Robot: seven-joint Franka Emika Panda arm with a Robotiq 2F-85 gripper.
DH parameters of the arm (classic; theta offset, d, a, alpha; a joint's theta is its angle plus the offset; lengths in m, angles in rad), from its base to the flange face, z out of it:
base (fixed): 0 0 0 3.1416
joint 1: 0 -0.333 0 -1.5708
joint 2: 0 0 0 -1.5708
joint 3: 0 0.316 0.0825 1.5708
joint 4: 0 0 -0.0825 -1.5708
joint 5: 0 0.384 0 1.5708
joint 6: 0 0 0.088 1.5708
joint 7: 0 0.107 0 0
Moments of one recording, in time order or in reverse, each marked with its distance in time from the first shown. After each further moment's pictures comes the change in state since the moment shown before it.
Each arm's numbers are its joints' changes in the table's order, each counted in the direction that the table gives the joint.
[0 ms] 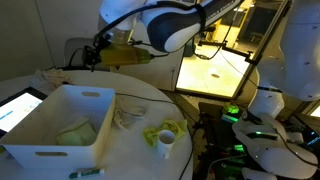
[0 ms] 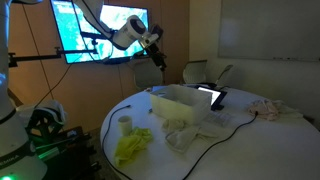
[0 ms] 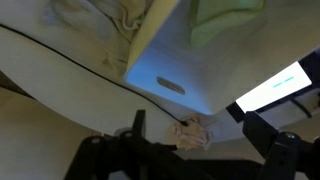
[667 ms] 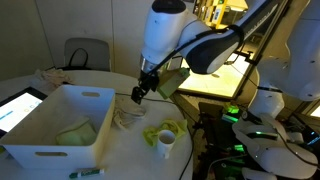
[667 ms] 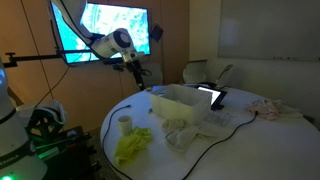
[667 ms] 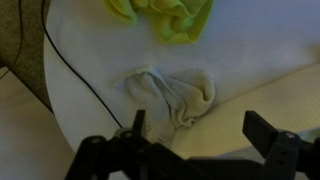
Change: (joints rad) arm -0.005 0.177 0.042 -0.404 0.129 -0.040 -0.295
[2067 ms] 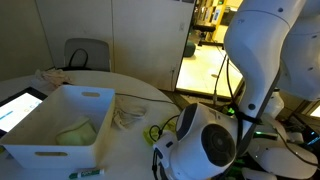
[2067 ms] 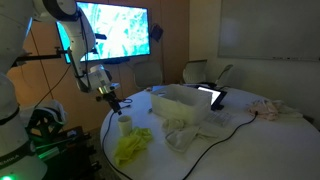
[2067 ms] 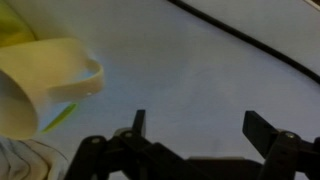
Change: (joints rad) arm -0.288 -0.420 0.061 0.000 -0.375 0.324 0.223
